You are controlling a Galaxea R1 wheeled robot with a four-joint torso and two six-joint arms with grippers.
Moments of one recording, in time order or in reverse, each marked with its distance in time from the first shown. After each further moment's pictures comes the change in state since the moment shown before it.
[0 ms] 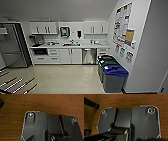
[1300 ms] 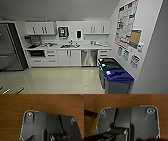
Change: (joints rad) left arm 0.003 0.000 0.000 0.000 0.000 0.000; right arm 0.000 -0.003 0.000 0.000 0.000 0.000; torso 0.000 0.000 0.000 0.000
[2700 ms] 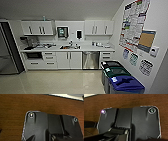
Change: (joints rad) left arm 0.000 -0.011 0.003 0.000 0.000 0.000; right arm 0.000 0.001 0.003 0.000 0.000 0.000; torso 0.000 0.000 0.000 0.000
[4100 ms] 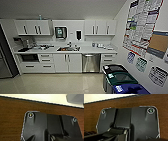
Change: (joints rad) left arm 0.000 0.002 0.001 0.000 -0.002 0.000; right arm 0.001 -0.004 0.000 0.000 0.000 0.000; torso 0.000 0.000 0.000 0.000
